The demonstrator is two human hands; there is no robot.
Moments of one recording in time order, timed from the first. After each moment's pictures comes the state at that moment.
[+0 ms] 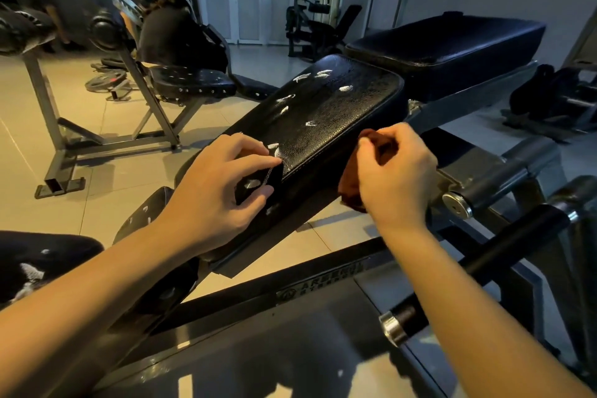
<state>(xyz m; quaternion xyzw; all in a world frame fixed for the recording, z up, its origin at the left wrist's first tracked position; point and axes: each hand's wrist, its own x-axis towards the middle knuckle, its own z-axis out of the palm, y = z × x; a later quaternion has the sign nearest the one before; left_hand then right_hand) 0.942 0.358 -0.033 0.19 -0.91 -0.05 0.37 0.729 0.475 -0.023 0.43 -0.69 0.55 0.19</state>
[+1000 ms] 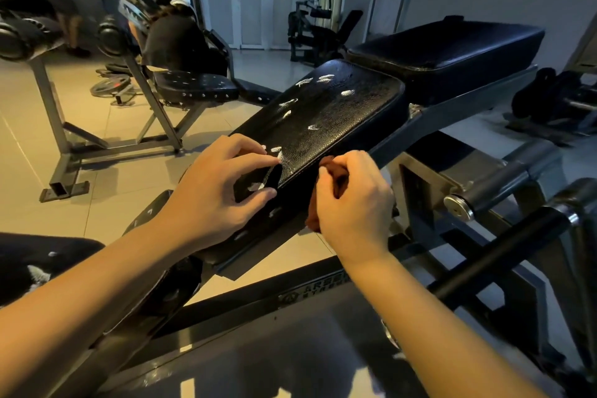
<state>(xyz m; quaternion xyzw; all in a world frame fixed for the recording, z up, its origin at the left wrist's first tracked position) 0.946 0.348 -0.032 0.18 -0.91 -0.06 0.37 0.768 0.465 -0.051 0.51 -0.65 0.51 0.24</state>
